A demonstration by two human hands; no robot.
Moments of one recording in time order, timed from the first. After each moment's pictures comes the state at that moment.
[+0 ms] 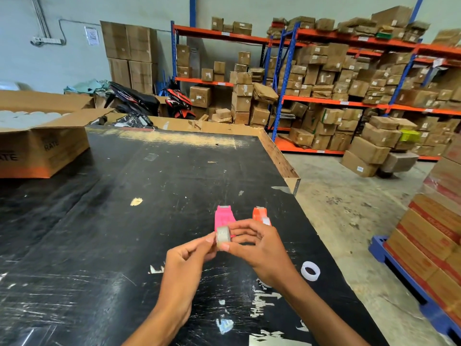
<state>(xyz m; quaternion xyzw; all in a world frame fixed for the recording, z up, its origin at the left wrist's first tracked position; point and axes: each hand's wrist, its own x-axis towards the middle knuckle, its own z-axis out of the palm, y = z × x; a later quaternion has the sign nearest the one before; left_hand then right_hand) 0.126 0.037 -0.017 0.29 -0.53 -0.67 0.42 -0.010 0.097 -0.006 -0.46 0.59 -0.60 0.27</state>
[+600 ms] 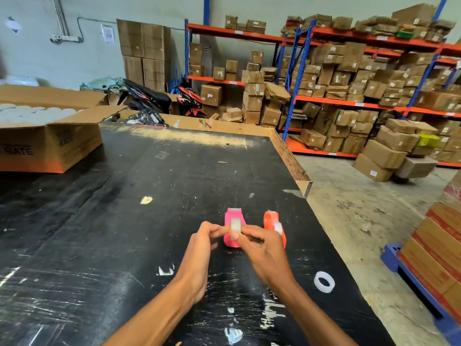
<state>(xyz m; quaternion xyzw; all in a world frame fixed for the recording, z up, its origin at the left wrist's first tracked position) 0.104 0.009 -0.010 0.32 -0.53 -0.70 0.36 -0.016 0.068 -0.028 -0.48 0.58 -0.62 0.23</state>
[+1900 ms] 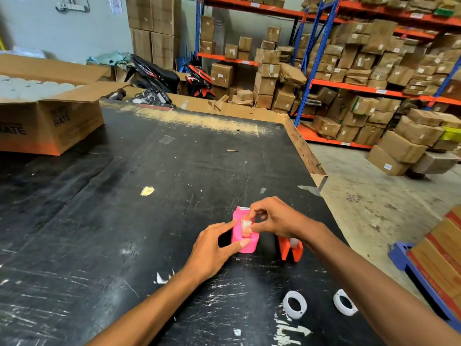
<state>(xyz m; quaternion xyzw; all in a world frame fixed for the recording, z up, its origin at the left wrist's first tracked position) 0.063 -0.078 -0.097 0.32 -0.81 -0.41 0.27 -0.119 -0.021 -0.011 -0.67 0.69 -0.19 0.21</state>
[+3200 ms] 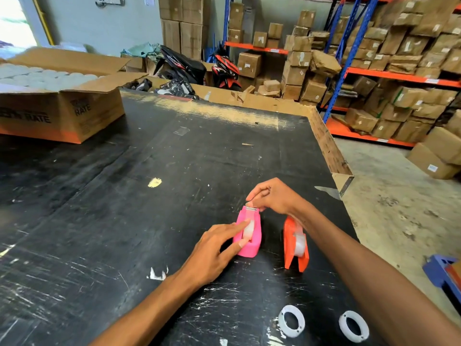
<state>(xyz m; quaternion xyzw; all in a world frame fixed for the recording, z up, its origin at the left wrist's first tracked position) 0.060 -0.064 -0.095 0.31 -0.84 -0.37 0.24 -0.163 -0.086 -0.032 -0.55 0.68 -0.33 0.37</state>
